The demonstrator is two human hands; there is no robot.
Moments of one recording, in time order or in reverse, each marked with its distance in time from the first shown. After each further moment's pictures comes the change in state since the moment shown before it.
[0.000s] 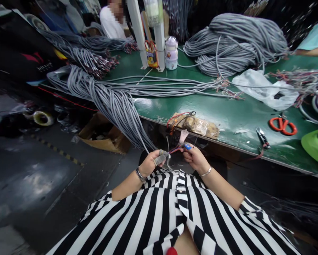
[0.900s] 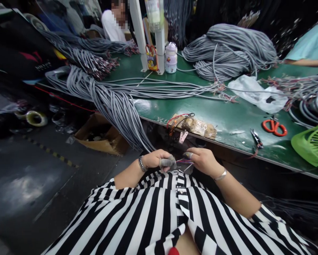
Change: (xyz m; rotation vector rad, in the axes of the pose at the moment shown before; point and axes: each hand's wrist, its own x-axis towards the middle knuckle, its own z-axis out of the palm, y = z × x) left_hand 0.025 0.046 0.000 0.223 -0.648 -0.103; right_hand -0.047 -0.053 -0.008 -1.830 -0.269 -0.966
